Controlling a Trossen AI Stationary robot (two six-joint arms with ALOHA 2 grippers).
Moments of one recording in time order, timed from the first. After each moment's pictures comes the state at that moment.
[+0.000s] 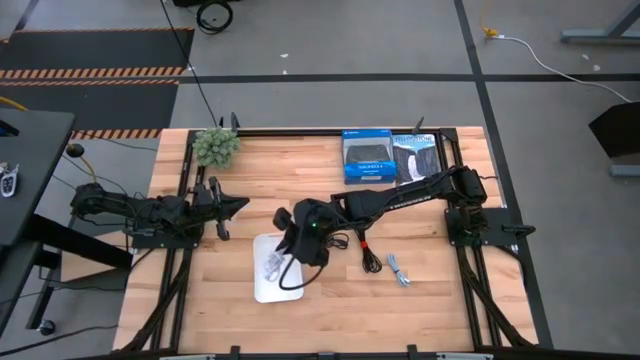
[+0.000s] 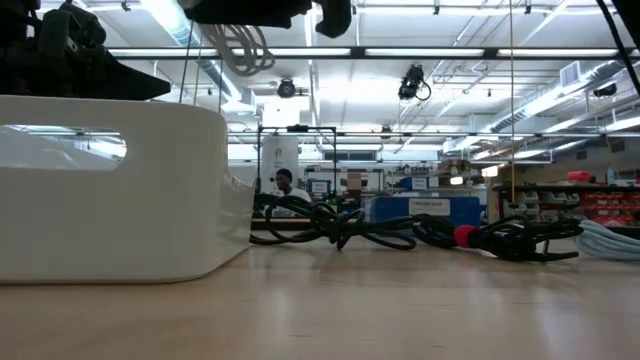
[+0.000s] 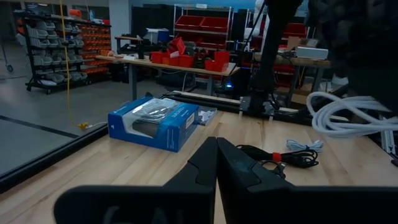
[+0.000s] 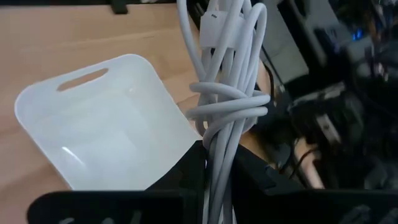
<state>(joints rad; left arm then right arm) -0.23 0.12 0.01 0.16 -0.55 -0.08 0.15 2.00 1.72 -0.32 -0.17 -0.96</state>
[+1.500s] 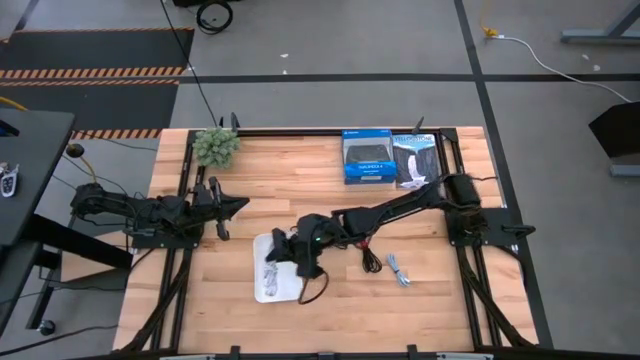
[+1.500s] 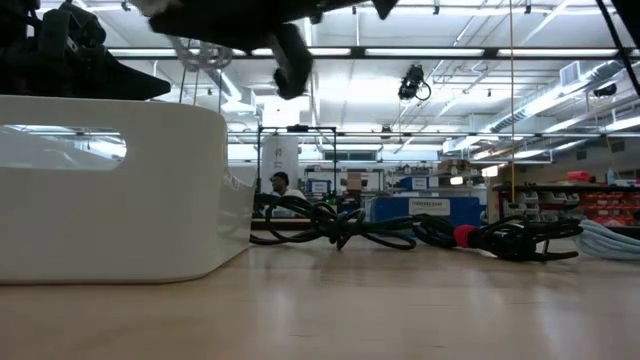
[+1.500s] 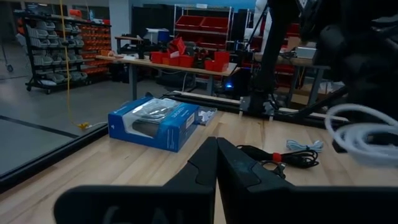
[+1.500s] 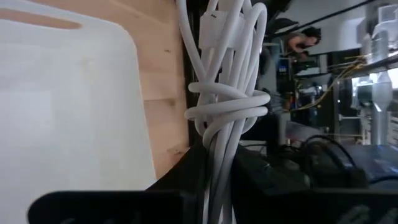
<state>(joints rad) -0.23 0.12 0.01 0.16 -0.55 -0.09 0.20 2.06 1.57 0.11 -0.10 -1.42</state>
